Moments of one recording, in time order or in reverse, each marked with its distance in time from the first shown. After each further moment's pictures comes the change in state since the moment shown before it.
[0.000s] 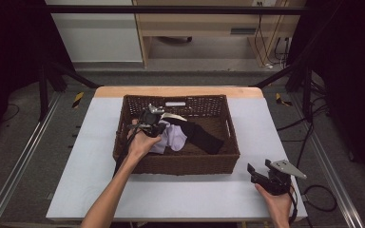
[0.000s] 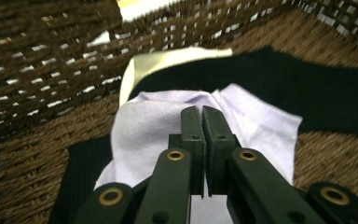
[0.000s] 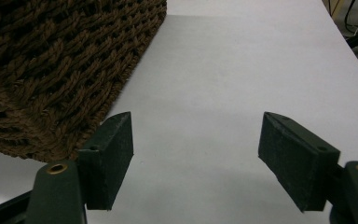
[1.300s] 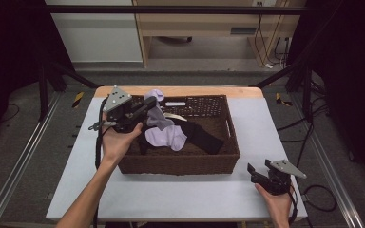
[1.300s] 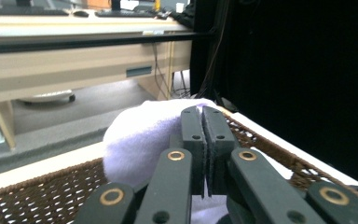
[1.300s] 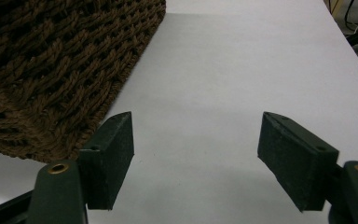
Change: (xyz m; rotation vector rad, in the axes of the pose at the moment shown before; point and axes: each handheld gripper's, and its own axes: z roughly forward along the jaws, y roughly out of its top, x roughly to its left) left arm -0.014 0.029 -0.157 -0.537 -0.127 -0.002; right arm 0.000 0.000 0.001 0.004 -0.003 0.003
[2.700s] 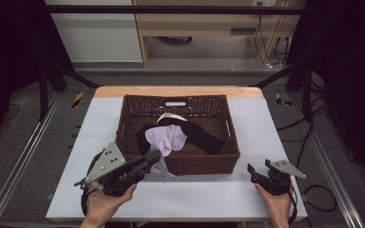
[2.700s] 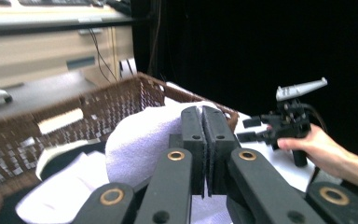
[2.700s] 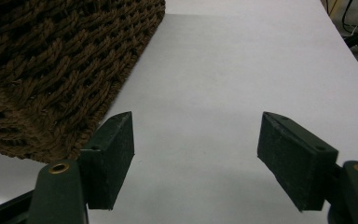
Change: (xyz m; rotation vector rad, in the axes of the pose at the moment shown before) left arm -0.069 -0.062 -0.084 0.051 -0.217 0.052; right arm 0.001 0.000 0.000 -0.002 -0.005 -0.004
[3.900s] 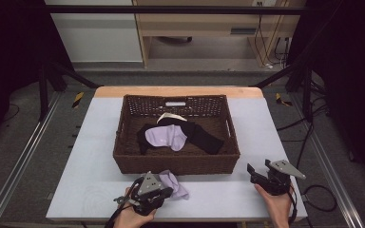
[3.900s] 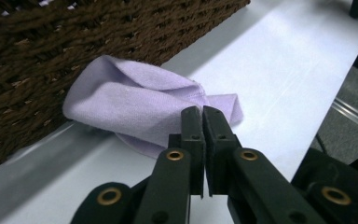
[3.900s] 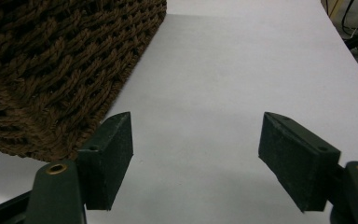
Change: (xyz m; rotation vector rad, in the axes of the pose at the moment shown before) left arm -0.004 -0.129 0.066 0.437 -0.010 -0.054; right arm 0.001 0.000 0.000 -0.003 0.000 -0.011
